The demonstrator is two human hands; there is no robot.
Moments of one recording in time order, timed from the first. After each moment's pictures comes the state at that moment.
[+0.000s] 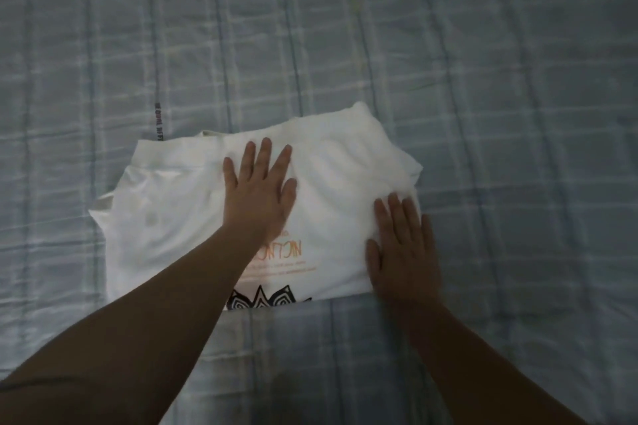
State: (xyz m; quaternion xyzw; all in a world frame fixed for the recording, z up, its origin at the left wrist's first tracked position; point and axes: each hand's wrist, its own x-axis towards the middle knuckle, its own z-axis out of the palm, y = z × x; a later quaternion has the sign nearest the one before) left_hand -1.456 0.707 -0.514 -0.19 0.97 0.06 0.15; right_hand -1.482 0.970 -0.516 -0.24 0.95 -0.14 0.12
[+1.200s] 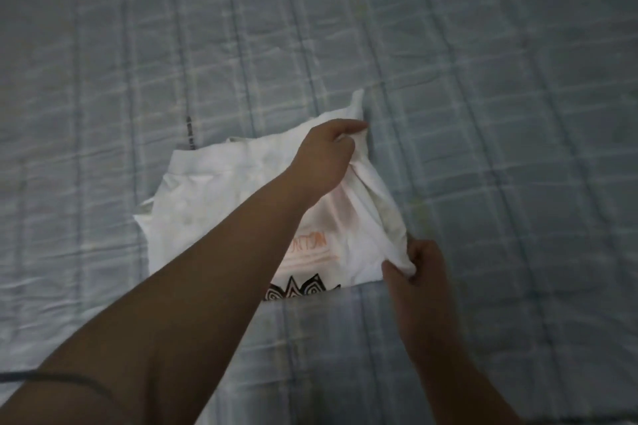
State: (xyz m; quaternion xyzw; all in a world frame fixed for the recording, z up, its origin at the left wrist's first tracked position) left_hand -1.520 0.756 -0.410 -0.26 0.79 0.55 0.06; right_hand -1.411 0.950 -0.442 0.13 0.84 -0.49 0.19
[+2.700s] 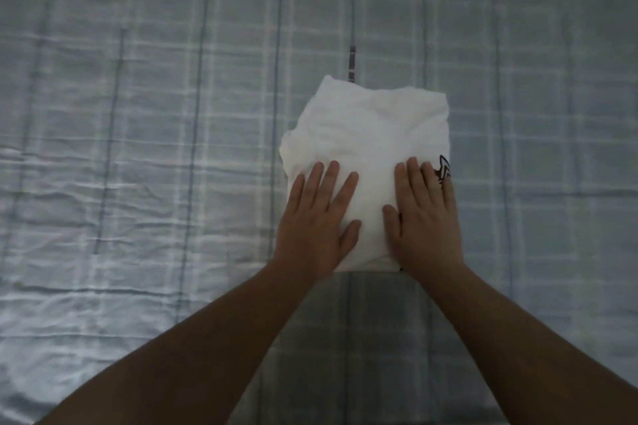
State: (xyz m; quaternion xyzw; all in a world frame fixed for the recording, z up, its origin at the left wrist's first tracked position) left_hand -1.225 0.564 -0.516 -0.12 0.98 0.15 0.03; right_hand -1.347 0.726 -0.498 -0.35 0.93 0.01 0.11
